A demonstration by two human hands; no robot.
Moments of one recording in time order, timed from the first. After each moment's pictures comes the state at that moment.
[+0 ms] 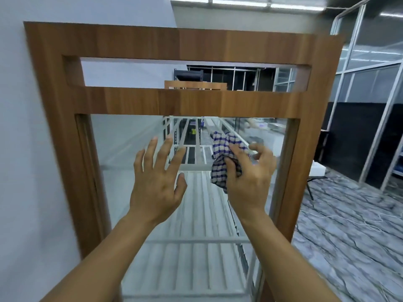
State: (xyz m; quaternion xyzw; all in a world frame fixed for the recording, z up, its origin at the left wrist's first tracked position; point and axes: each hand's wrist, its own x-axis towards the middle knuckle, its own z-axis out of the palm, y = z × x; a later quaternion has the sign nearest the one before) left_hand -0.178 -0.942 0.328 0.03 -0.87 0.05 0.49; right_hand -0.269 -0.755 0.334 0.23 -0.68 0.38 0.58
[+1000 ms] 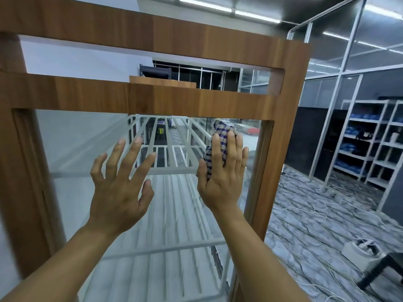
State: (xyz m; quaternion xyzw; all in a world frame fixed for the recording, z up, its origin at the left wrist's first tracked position) left_hand -0.202 -0.970 0.316 -0.04 -0.81 0.08 0.59; right_hand -0.314 -0.765 0.325 0.21 -0.69 0.22 0.66
